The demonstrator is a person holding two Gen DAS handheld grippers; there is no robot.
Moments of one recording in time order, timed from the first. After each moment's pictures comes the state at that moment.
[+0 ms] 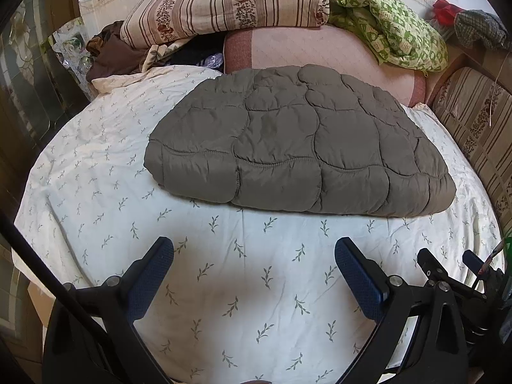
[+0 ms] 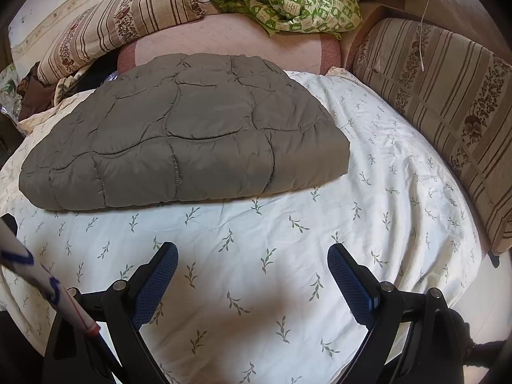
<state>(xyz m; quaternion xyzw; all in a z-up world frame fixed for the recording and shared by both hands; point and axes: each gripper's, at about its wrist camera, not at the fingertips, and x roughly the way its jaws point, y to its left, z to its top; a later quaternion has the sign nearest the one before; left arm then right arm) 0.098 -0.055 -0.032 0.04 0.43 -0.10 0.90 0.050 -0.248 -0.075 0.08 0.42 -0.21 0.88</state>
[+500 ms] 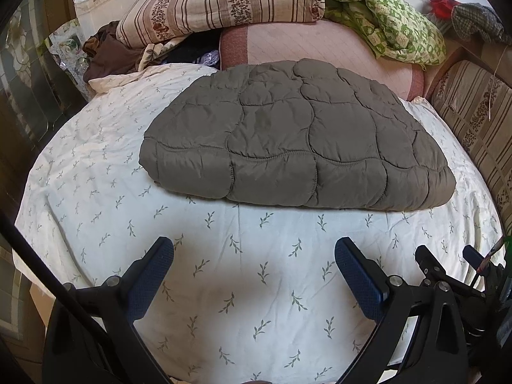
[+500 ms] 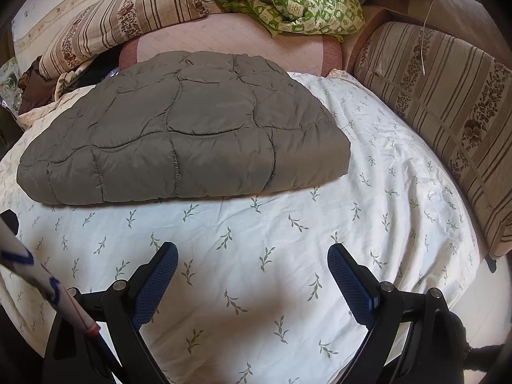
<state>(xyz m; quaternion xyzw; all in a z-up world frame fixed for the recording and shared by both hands) 0.095 -0.061 -0.036 0.05 0.43 -0.10 0.89 0.049 -0.244 -0.079 0.07 0.42 -0.21 0.88</state>
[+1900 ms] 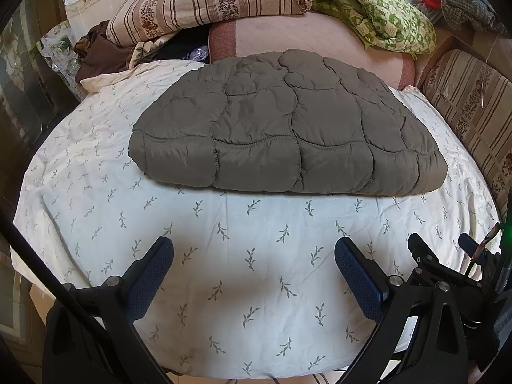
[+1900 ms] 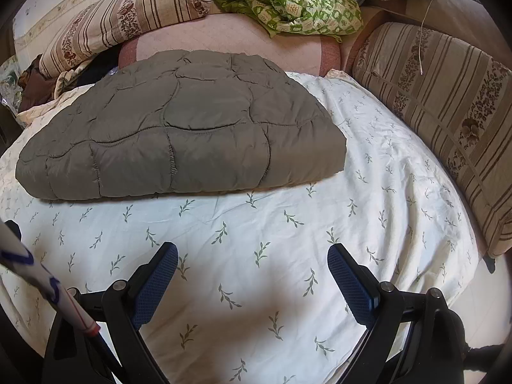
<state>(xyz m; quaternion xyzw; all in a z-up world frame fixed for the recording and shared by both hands) 0.084 -0.073 -0.040 0.06 0.44 -0.11 0.89 0.043 -0.241 -0.081 0.06 0.42 -0.22 0.88</state>
